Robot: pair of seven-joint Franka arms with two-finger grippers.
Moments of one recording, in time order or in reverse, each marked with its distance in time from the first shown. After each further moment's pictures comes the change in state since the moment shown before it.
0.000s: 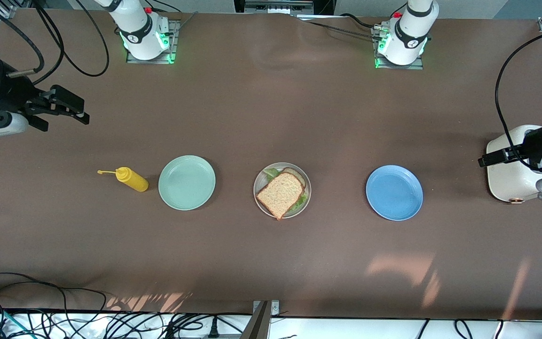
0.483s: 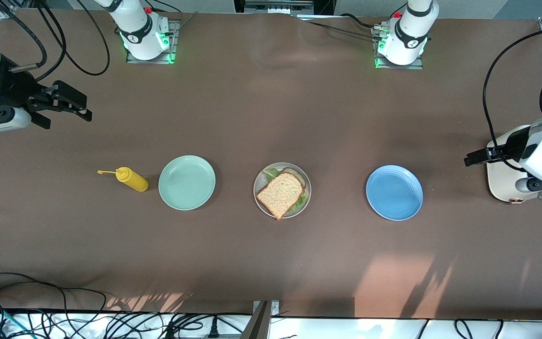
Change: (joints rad) left arm -0.053 0.005 -0.004 0.000 0.000 -0.001 0.002; right arm 0.004 0.002 0.004 -0.003 0.000 -0.001 0.003
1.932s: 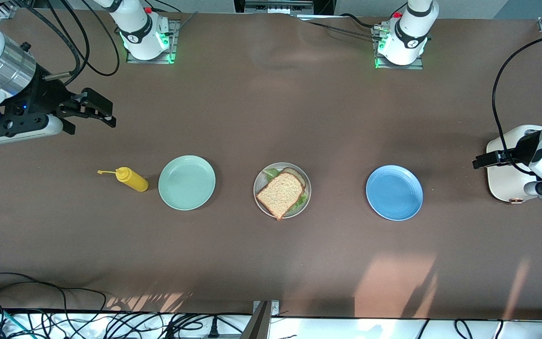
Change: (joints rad) left arm 0.030 0.026 0.019 0.022 0.026 0.002 0.076; right arm 0.066 0.024 0.006 -0.004 -0.001 0.057 0.088
